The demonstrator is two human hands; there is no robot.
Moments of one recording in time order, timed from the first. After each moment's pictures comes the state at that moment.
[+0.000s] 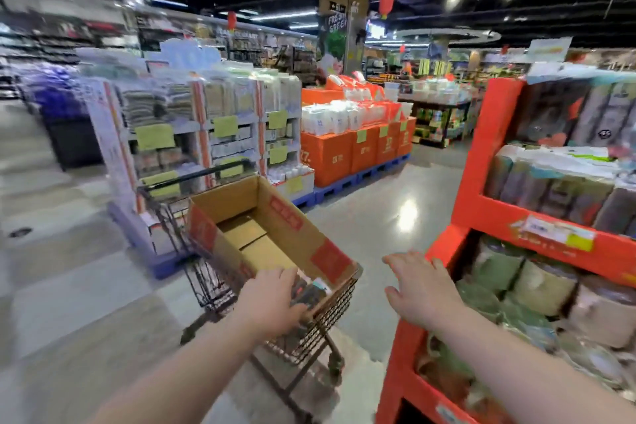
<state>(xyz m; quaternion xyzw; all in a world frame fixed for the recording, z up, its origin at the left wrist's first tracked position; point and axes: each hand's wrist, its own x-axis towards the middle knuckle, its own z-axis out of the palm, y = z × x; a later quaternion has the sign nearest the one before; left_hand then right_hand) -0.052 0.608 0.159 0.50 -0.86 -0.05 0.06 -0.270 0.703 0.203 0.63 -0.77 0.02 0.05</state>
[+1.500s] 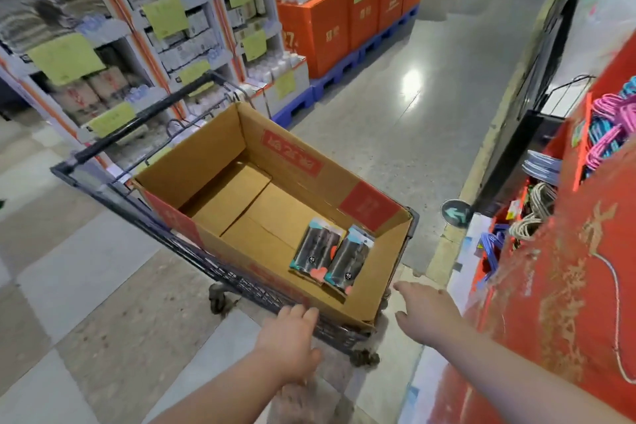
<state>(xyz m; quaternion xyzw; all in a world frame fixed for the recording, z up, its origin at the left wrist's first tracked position) -0.051 0.368 -0.008 0.40 -0.86 -0.15 -0.26 -0.270 0.443 -0.007 0.54 -0.80 -0.07 -0.25</state>
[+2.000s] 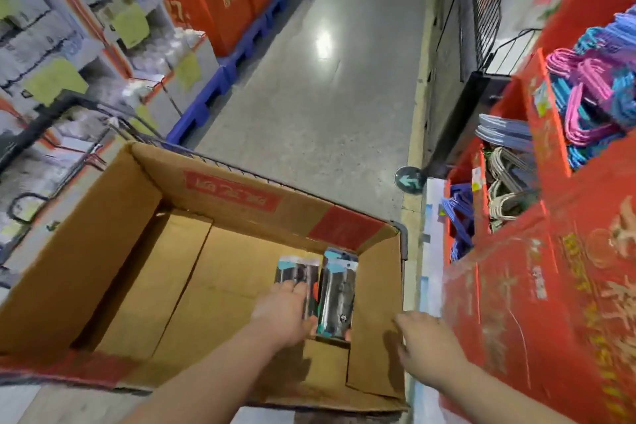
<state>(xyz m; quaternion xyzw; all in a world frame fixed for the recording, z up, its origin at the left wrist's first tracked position) -0.144 0.158 -0.051 0.30 -0.90 -0.16 -0.29 -0.285 0.355 -0.058 0.42 -0.83 -0.09 -0.34</state>
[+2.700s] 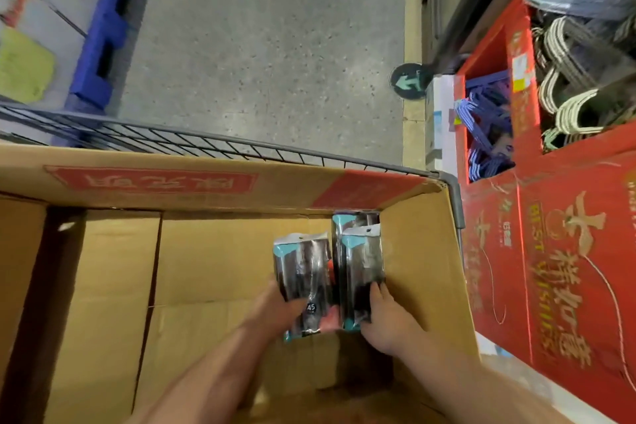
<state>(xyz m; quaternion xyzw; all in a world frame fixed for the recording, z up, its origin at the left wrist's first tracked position) -0.139 0.068 -0.228 0.49 -0.67 -0.46 -0.32 -0.251 0.235 -0.212 0.17 -0.78 0.04 -0.59</state>
